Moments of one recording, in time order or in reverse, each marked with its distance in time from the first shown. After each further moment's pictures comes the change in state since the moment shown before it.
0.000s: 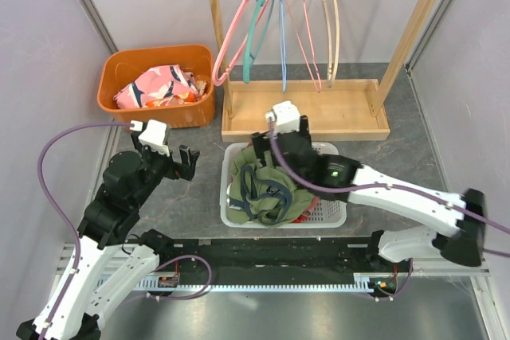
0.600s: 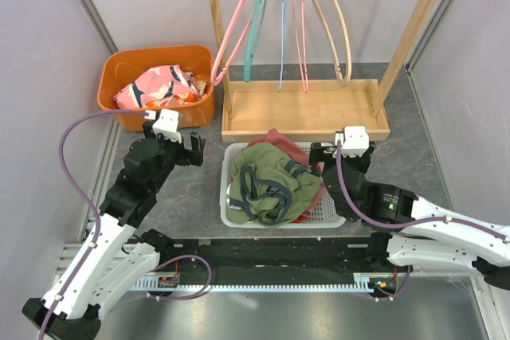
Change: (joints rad) left arm 0.005 0.118 -0.090 0.225 -0.085 0.002; right arm 0.141 -0.356 -0.248 -0.084 0.563 0.089
